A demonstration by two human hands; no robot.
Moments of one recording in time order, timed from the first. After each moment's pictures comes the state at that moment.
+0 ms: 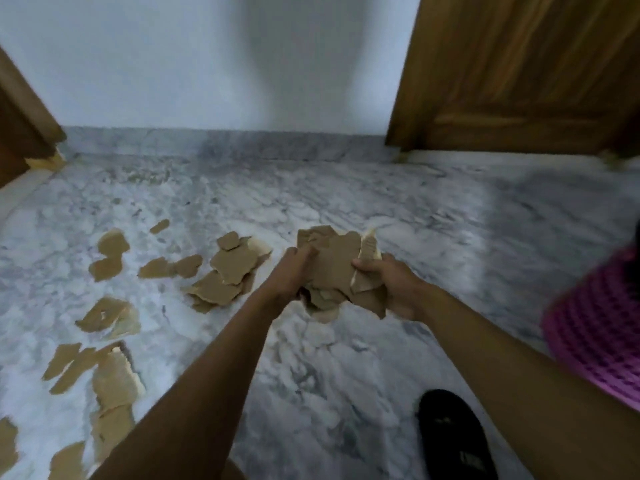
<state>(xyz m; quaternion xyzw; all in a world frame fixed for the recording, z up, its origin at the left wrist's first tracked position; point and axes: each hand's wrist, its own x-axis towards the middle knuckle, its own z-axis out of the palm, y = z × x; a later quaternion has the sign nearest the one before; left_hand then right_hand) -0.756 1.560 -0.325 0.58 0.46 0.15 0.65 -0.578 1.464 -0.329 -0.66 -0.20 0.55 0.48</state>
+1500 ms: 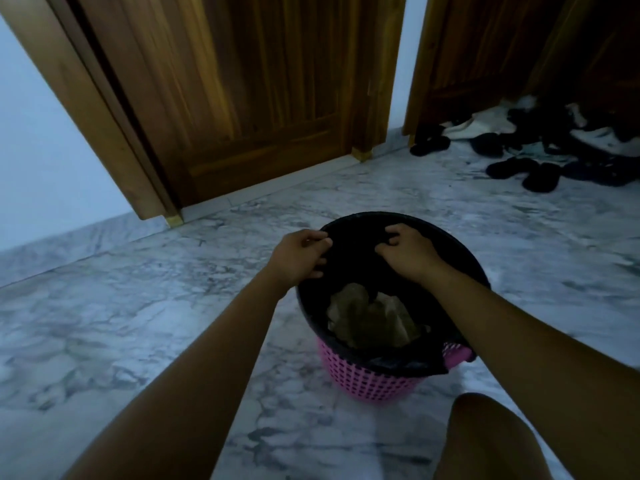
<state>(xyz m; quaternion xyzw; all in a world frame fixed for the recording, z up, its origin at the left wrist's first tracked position) -0.212 1.320 -0.248 0.75 0.23 0.03 0.61 -0.107 1.131 -0.247 -0.89 -0.13 0.20 0.38</state>
